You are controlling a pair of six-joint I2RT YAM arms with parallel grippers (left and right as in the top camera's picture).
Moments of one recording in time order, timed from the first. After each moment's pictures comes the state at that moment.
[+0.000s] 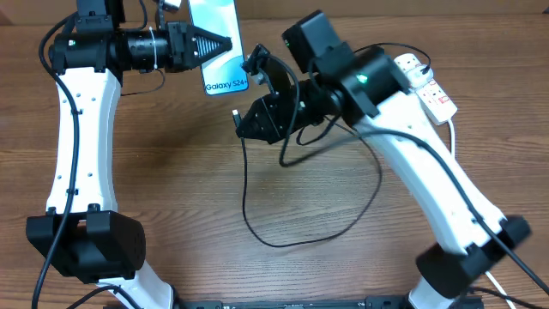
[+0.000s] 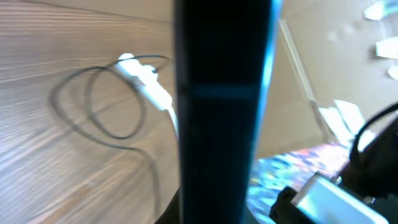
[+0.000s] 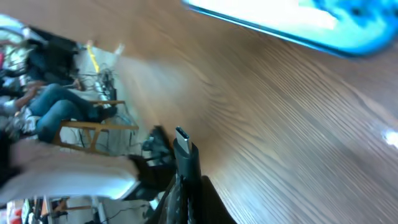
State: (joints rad) left arm 0.05 1.86 1.94 -0.97 1.24 -0.17; right arm 0.60 1.83 2.08 -1.26 -0.72 0.14
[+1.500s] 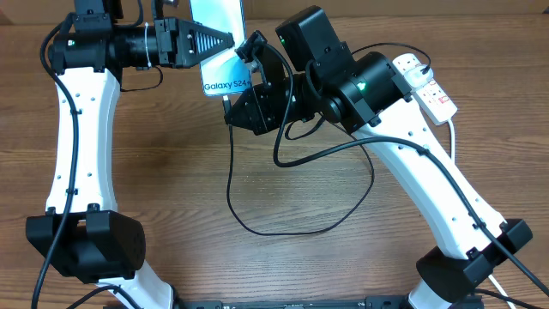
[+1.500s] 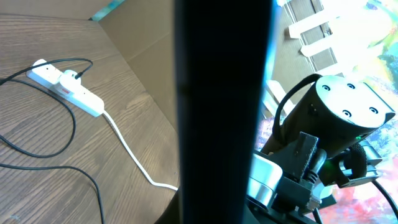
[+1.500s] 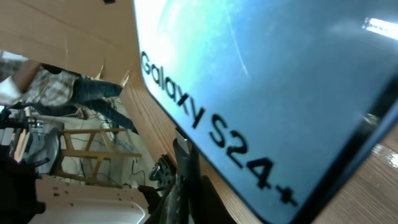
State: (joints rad) left arm 0.06 1.86 1.94 -0.90 1.53 -0.19; right arm 0.63 1.82 2.08 -1.12 -0.65 0.31
